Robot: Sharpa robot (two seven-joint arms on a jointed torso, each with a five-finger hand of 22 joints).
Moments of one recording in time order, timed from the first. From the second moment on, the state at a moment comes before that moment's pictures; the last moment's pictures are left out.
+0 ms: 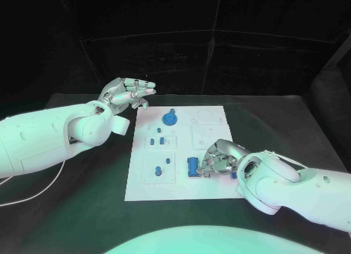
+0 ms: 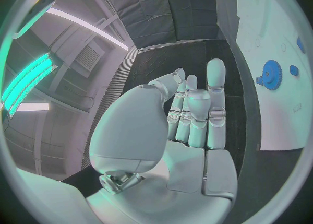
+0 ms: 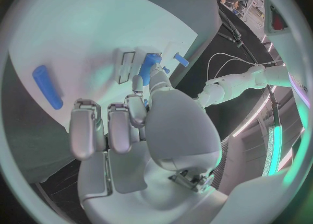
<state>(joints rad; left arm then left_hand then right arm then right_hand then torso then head) 1.29 -0.84 -0.17 1.41 0.00 -0.18 0.44 1.39 -0.11 0.43 -0.01 0.06 1.04 0.17 0.14 0.07 1.09 0.09 0.31 0.08 1.32 0.01 1.20 0.71 0.17 1.22 0.11 0.62 0.87 1.03 -0.90 -0.11 1.90 -1.34 -0.47 -0.61 1.40 -0.03 -0.14 0.15 0.17 1.03 0.05 0.48 0.28 1.42 -0.02 1.20 1.27 1.47 -0.08 1.43 1.31 0.05 1.45 0.03 1.46 1.31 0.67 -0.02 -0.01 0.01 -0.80</state>
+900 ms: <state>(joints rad) 1.29 -0.84 -0.17 1.41 0.00 -0.18 0.44 1.39 -0.11 0.43 -0.01 0.06 1.04 0.17 0.14 0.07 1.09 0.09 0.31 0.08 1.32 0.01 1.20 0.71 0.17 1.22 0.11 0.62 0.87 1.04 -1.17 -0.11 1.97 -1.32 -0.54 -0.46 1.39 0.01 -0.16 0.16 0.27 0.95 0.10 0.33 0.21 1.42 0.01 1.20 1.28 1.47 -0.06 1.43 1.31 0.05 1.46 0.05 1.47 1.31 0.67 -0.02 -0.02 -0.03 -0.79</state>
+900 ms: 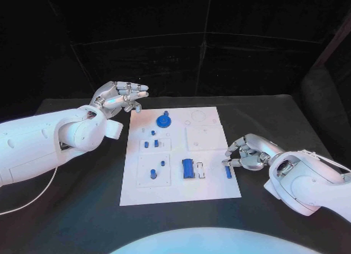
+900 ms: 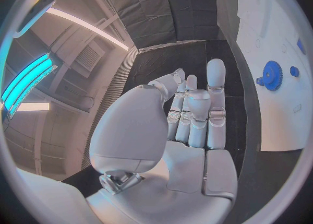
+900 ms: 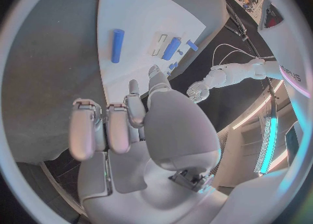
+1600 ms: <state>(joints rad) 1.29 -0.84 -0.18 1.41 0.00 -0.18 0.44 1.39 -0.11 0.43 -0.01 0.06 1.04 0.17 0.14 0.07 1.08 0.10 0.31 0.08 1.32 0.01 1.20 0.71 0.17 1.22 0.11 0.62 0.87 1.03 -1.15 -0.11 1.92 -1.43 -0.42 -0.56 1.34 0.01 -0.22 0.19 0.28 1.02 0.09 0.31 0.21 1.43 0.02 1.21 1.30 1.47 -0.06 1.45 1.31 0.05 1.46 0.05 1.48 1.31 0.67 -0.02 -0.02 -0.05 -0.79</state>
